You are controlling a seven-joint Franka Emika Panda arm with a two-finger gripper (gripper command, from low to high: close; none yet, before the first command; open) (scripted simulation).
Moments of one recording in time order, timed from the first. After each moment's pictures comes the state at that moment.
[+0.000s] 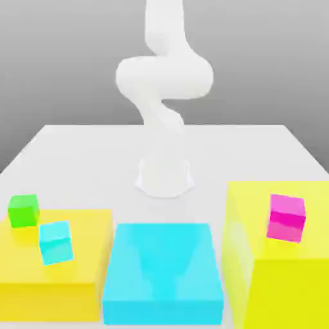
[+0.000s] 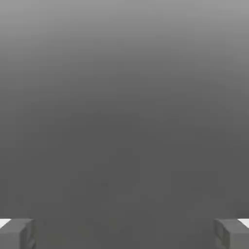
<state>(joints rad) 0.06 -0.77 0.02 -2.28 0.05 2.28 0.80</state>
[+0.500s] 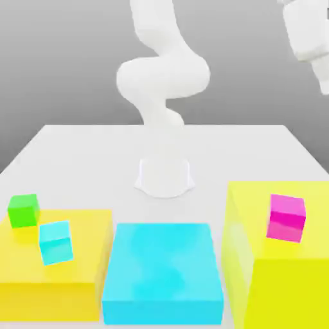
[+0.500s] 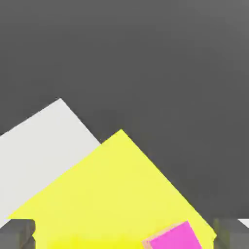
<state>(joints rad) 0.50 -0.37 0.12 -2.49 0.13 2.47 0.23</state>
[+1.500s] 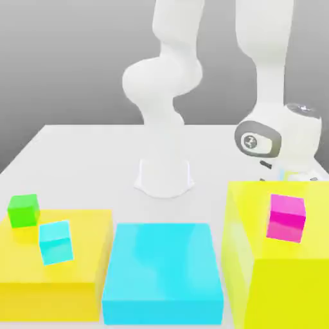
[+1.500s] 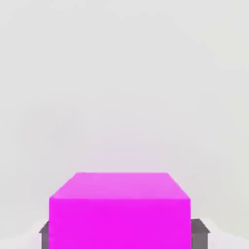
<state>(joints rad) 0.85 0.26 0.06 -2.80 -0.12 3.06 -0.35</state>
